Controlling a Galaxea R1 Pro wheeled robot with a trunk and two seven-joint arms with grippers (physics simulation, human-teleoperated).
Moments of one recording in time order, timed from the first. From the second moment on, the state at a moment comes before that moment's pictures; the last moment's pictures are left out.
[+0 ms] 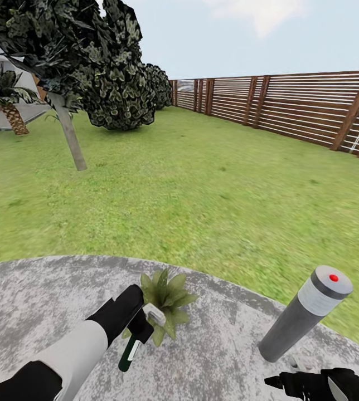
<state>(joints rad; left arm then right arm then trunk) -0.80 -0.09 -0.44 -0.49 -0.41 0.98 -0.62 -0.55 -0.33 -0.08 -0.17 0.01 0.36 0.76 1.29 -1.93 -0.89</state>
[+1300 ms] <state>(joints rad) -0.80 -0.09 -0.45 -0.49 -0.41 0.98 -0.60 -0.55 -0.33 -0.08 -0.17 0.01 0.36 0.76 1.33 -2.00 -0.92</state>
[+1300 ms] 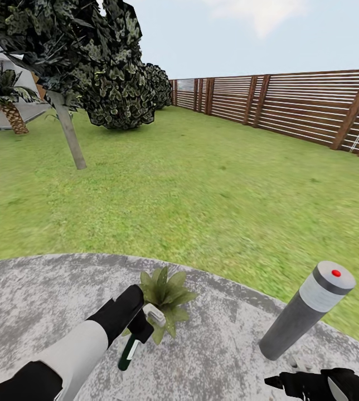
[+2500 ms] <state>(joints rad) -0.80 -0.11 -0.44 -0.41 -0.41 0.97 -0.57 -0.55 -0.32 -0.08 -0.17 0.01 0.36 0.76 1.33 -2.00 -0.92</state>
